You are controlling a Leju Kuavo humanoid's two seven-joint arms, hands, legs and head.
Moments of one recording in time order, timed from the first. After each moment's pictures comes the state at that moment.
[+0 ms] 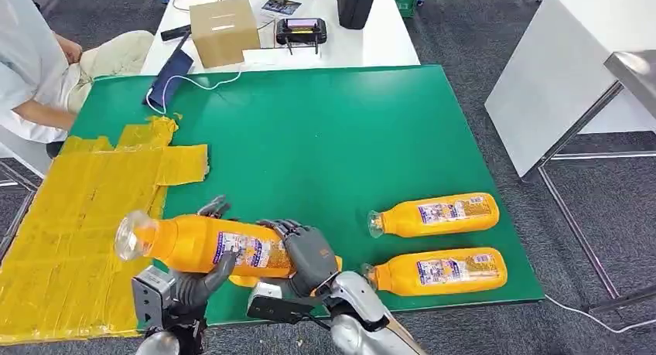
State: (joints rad) left arm 0.09 -0.06 -0.31 -1.61 -0.12 0.14 -0.40; right arm -0.25 0.15 0.77 -1.12 0.79 -0.30 -0.17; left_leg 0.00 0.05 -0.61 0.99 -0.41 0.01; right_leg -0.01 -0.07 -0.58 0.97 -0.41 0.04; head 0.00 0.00
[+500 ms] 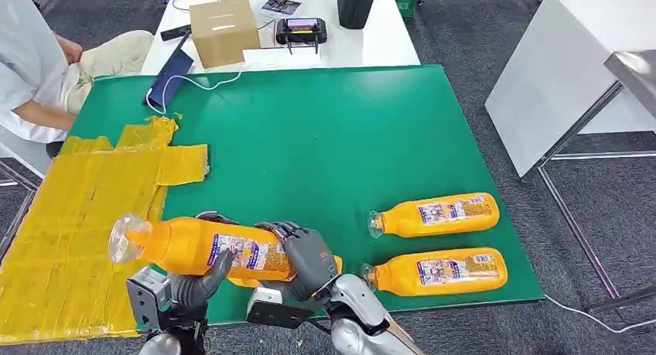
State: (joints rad) left arm 0.10 -0.08 -0.30 -1.61 -0.07 0.16 -0.42; right arm -0.23 0.14 0.78 -1.14 0.77 -0.32 -0.16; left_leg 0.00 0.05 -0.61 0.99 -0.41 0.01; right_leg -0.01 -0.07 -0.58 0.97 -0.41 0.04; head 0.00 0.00
